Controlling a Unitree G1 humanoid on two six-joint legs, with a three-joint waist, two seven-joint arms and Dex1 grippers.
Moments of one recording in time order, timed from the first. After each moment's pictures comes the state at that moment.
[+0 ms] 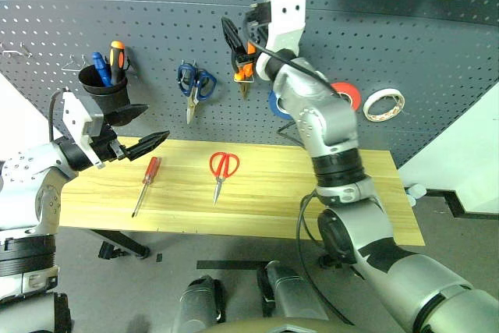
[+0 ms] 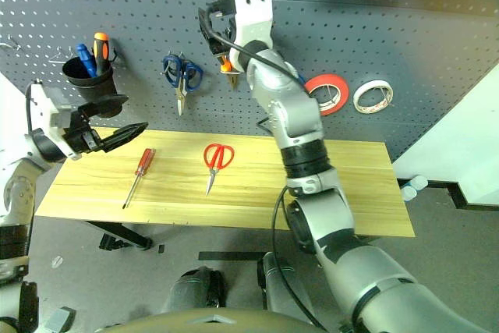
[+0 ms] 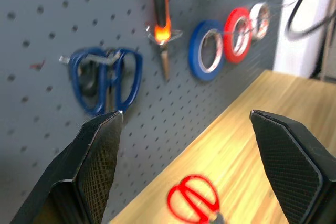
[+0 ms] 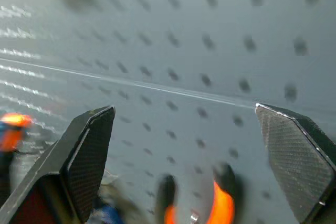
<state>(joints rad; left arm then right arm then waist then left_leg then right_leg) -0.31 0.74 0.28 0.08 -0.46 0.19 -1.02 -1.00 -0.03 0.01 0.13 0.23 0.47 0.25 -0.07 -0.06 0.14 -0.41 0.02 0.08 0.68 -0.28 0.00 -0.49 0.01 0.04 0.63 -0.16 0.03</state>
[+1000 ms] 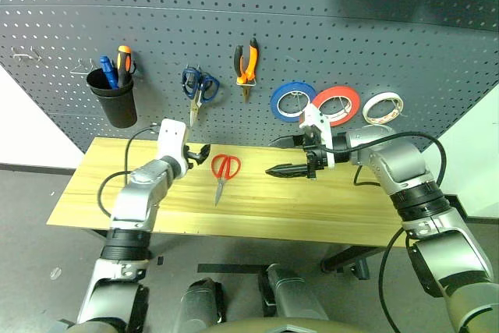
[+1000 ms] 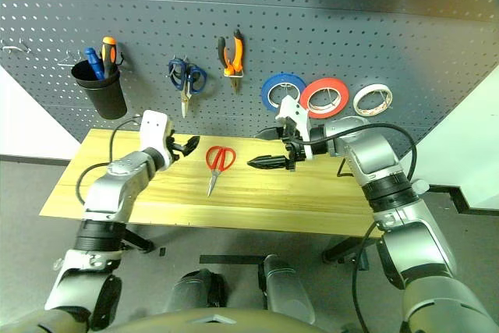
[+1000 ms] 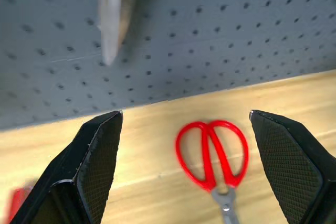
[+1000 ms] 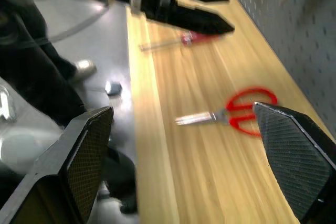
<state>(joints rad) -0.44 0.24 0.02 0.12 -0.15 0.66 -0.23 -0.70 -0.57 0.28 0.29 0.33 0.49 1.22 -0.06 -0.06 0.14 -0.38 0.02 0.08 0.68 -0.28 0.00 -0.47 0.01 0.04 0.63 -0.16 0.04</state>
